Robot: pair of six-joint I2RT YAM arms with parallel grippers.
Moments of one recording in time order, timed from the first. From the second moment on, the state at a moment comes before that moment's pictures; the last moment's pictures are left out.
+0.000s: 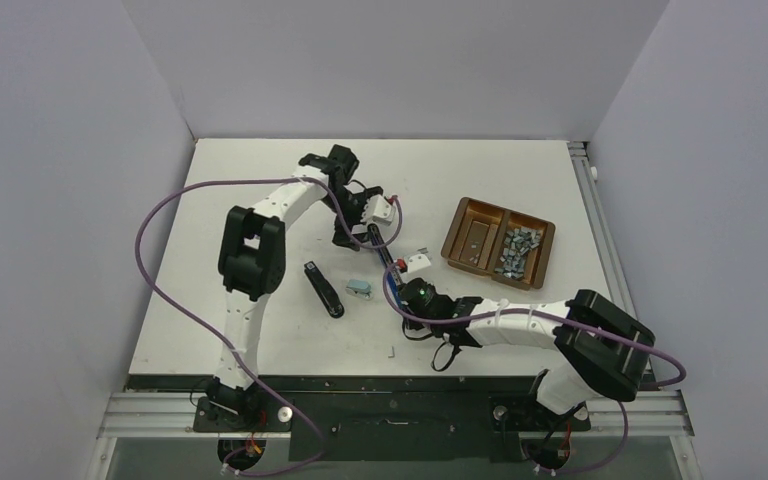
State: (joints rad) left arm -0.40 2.26 1.93 -1.04 0.57 1.33; right arm 1.00 1.49 0.65 -0.01 0.35 0.48
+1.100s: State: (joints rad) left arm -0.45 2.31 1.98 -0.99 0.46 1.59; right arm 0.96 1.47 0.58 0.11 0.29 0.45
